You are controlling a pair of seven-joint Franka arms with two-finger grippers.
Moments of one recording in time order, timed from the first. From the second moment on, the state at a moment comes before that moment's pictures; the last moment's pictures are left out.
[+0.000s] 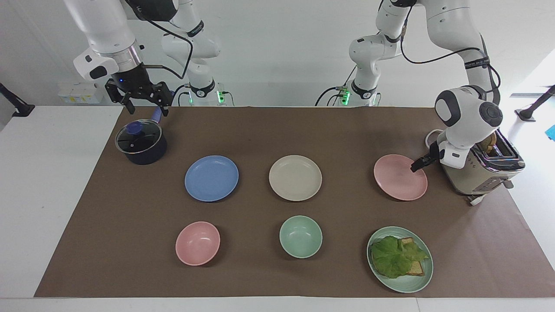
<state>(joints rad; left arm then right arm) 0.18 0.15 -0.04 -2.13 -0.04 2.13 -0.25 -0.01 -0.03 0.04 -1.58 -0.02 1.54 0.11</state>
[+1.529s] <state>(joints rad) 0.05 0.13 -0.06 -1.90 -0.15 1.81 -0.37 -0.01 -0.03 0.04 -1.58 -0.02 1.54 0.11</state>
